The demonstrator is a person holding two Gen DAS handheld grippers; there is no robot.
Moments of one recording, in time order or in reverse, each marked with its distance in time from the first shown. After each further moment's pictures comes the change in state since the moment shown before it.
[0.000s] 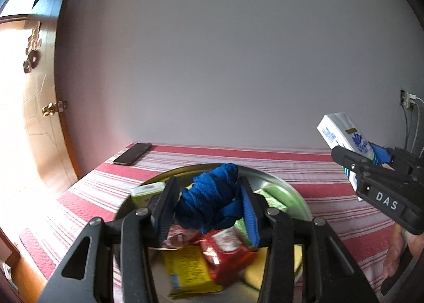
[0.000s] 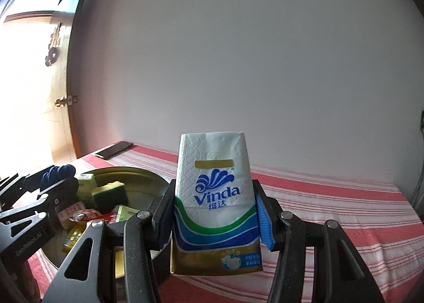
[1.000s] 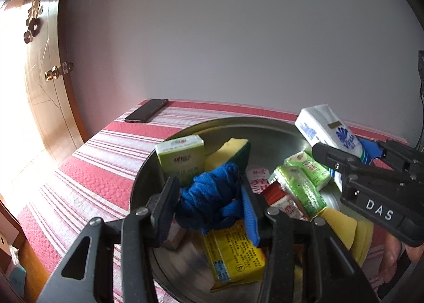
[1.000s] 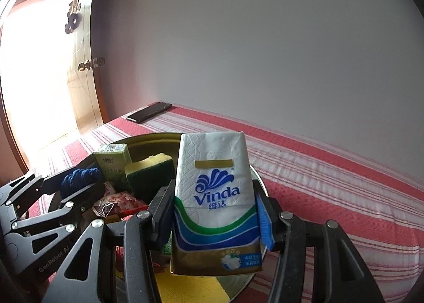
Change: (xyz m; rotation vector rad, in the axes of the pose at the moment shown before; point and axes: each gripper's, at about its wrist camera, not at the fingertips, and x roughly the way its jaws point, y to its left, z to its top) left arm 0.055 0.043 -0.027 -0.031 0.216 0.037; right arm 0.080 0.076 -0.014 -0.060 0.216 0.152
